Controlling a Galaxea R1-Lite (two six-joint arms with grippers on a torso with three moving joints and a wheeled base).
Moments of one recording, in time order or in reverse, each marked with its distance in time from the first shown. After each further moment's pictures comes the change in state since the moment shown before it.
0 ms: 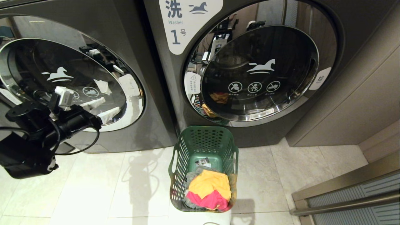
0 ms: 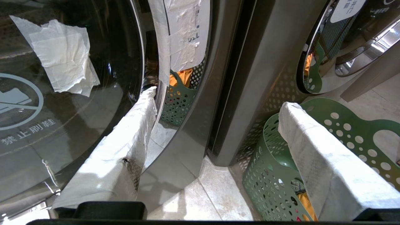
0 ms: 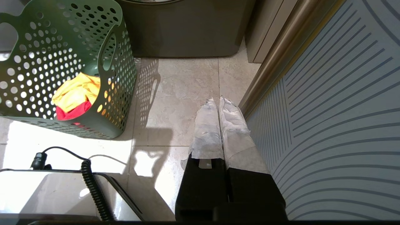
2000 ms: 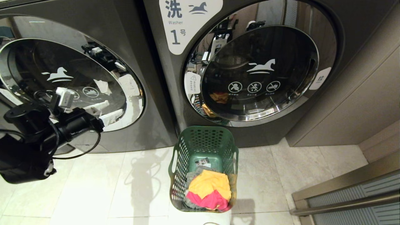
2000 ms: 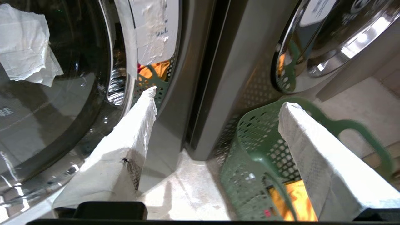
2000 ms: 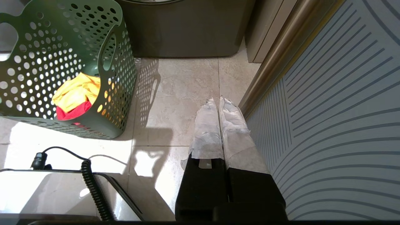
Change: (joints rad) left arm -0.032 -0.074 0.098 0.015 -0.001 -0.063; right arm 0.000 0.000 0.000 0.000 0.000 0.000
